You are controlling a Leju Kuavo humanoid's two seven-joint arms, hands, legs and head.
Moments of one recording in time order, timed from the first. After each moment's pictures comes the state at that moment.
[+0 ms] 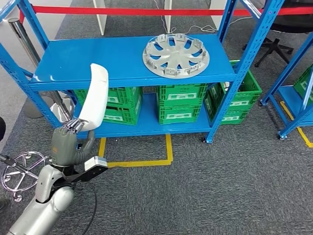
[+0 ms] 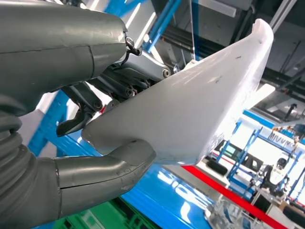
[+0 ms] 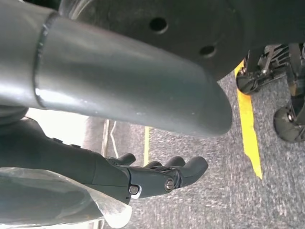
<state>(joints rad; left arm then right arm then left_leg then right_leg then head) -0.34 0.13 -0.51 -1.34 -0.90 0.67 -0.19 -0.08 0.20 -1.08 -0.20 0.89 -0.11 0.33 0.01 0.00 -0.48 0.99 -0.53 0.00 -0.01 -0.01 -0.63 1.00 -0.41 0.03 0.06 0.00</state>
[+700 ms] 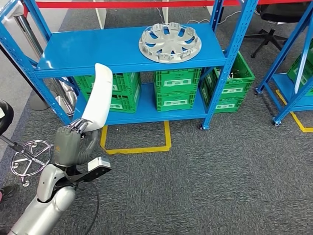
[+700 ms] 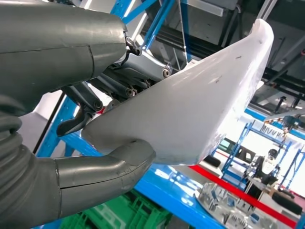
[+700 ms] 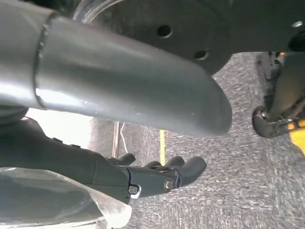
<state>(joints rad) -0.35 0.13 -0.53 -1.34 -0.90 0.64 -0.19 -0.08 0.20 -1.09 -0.21 0.90 -0.13 0.31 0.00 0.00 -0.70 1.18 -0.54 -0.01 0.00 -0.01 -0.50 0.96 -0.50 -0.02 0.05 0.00</state>
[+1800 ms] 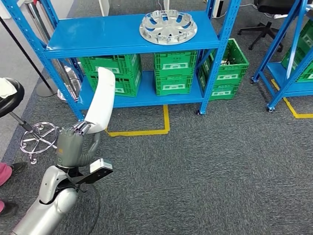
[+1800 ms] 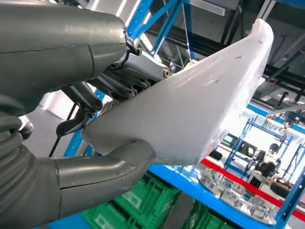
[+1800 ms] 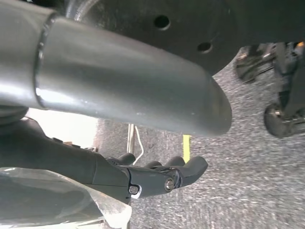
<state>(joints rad) -0.33 0.13 -0.53 -1.34 -0.90 0.64 -0.19 -0.09 0.20 -1.09 -0.21 0.91 -0.13 0.32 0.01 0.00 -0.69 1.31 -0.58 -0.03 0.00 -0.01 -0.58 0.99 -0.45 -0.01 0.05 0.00</state>
